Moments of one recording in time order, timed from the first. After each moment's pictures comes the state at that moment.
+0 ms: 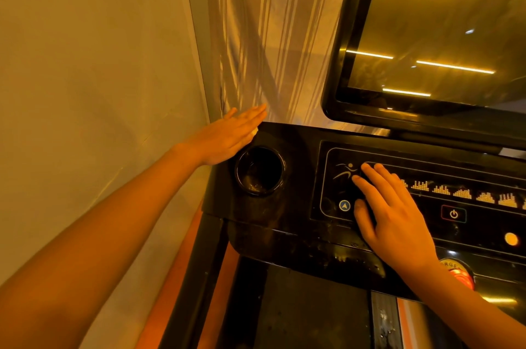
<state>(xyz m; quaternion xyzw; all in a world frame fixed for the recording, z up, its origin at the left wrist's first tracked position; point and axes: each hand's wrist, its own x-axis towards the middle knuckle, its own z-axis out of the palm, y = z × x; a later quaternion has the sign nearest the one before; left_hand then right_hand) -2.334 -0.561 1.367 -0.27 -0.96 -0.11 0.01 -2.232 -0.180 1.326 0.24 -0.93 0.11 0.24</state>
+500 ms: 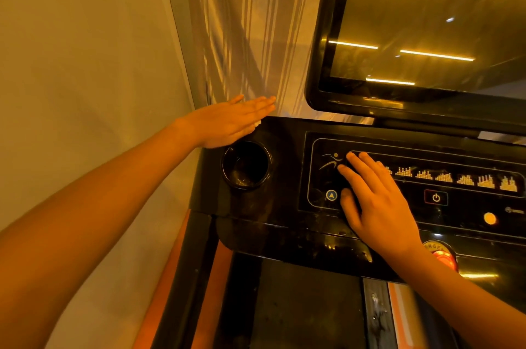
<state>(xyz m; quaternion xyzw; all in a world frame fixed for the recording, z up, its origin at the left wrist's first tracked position) -2.362 -0.537 1.391 -0.36 -0.93 -0.01 -0.02 -2.233 -0.181 1.327 0.24 -0.93 0.11 0.24</state>
